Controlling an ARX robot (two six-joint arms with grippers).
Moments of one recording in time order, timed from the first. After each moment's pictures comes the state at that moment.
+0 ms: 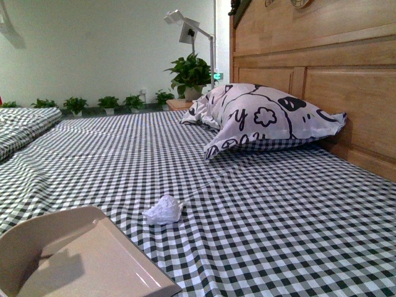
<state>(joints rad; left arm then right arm) 0.24 1.50 0.86 -0.38 0.56 1.14 0.40 0.98 0.77 -0.15 0.42 -0.04</state>
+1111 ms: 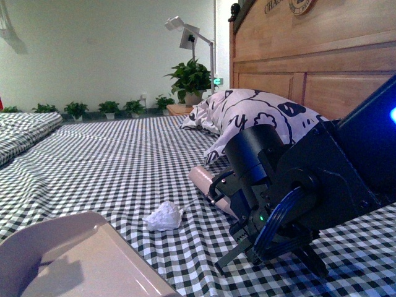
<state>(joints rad) 0.24 1.50 0.86 -0.38 0.56 1.14 0.58 2.10 1.34 0.03 0.37 -0.29</state>
